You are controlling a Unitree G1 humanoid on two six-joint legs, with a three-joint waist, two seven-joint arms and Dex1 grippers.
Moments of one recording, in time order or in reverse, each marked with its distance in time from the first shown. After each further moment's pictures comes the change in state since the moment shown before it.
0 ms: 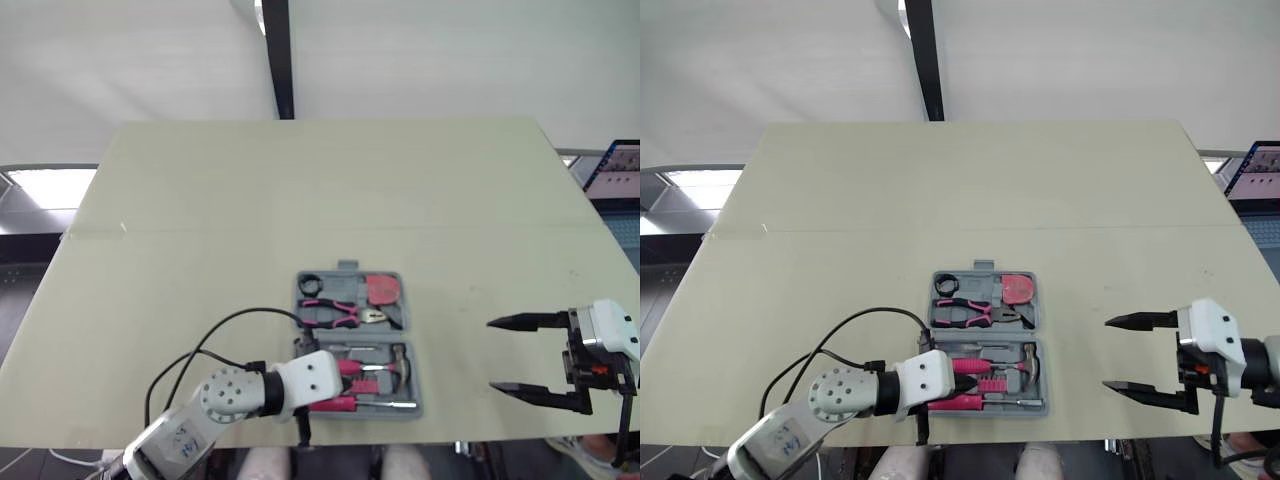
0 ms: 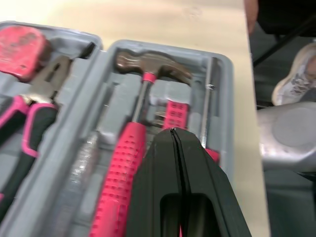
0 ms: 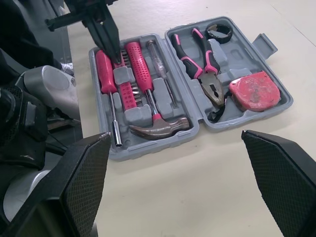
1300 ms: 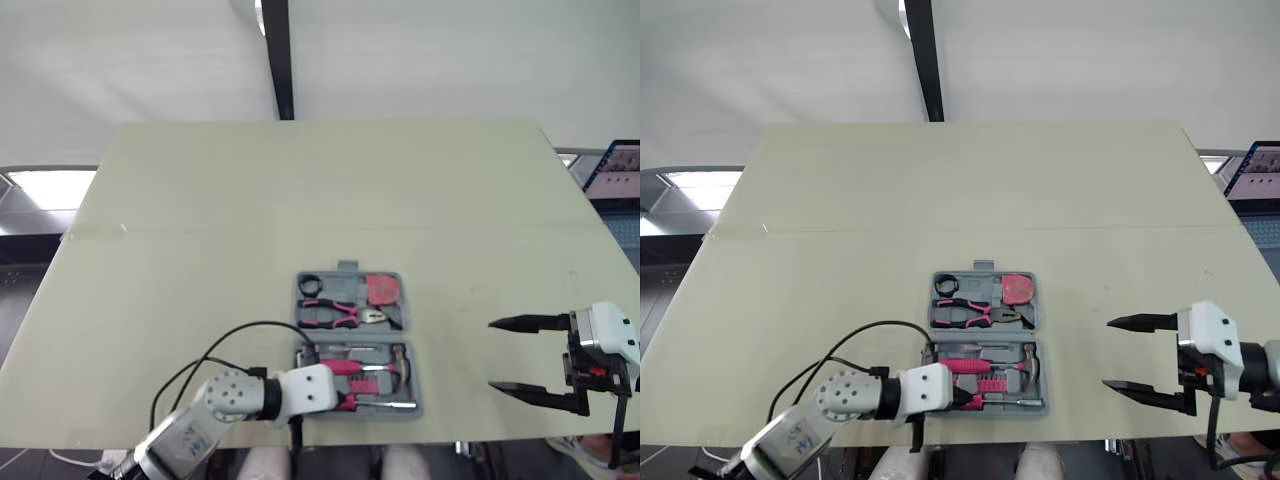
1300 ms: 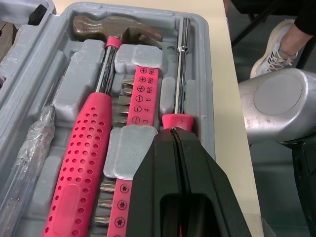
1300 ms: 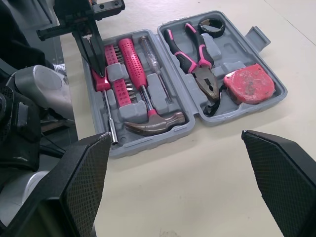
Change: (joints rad) left arm 0.011 -0.031 -0.011 0.144 0.095 -0.105 -0.136; right arm 0.026 0.014 -0.004 0.000 -0.012 -0.006 -0.031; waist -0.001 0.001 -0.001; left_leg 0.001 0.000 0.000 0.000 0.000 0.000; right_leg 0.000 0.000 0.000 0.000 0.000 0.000
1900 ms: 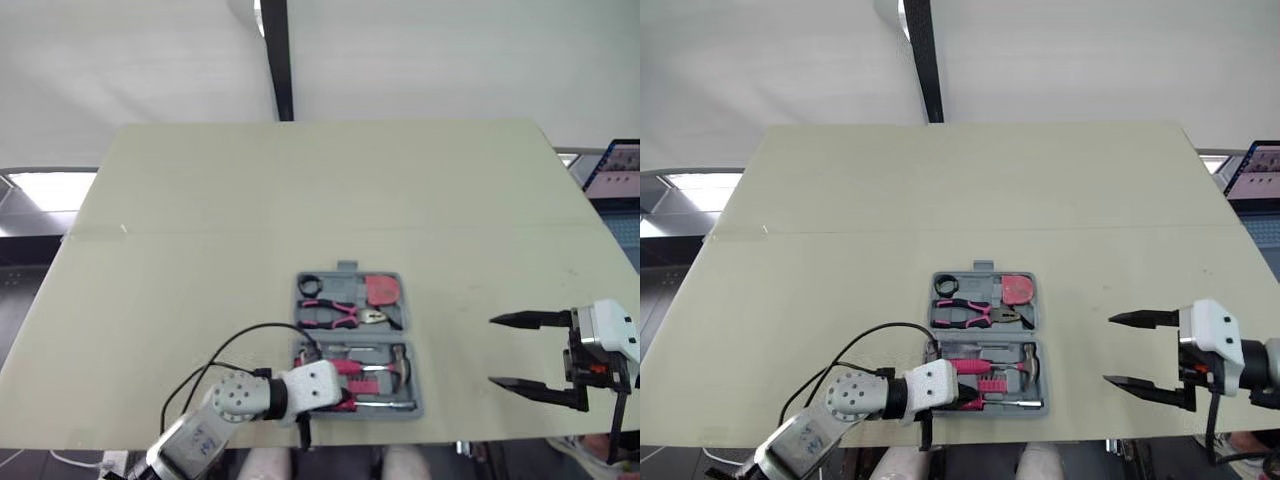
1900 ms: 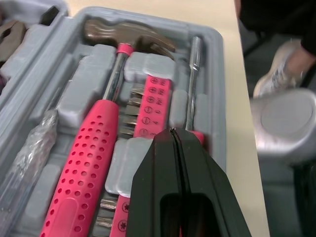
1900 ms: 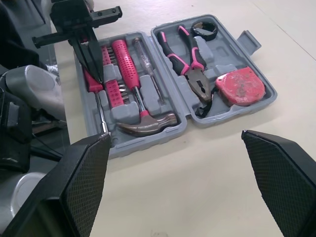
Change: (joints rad) left arm 0.063 -0.141 0.115 0.036 -0.065 0.031 0.049; right arm -0.048 0.013 0.027 0.022 -0.011 0.000 -0.028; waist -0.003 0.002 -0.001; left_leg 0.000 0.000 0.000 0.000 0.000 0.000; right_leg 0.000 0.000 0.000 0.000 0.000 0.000
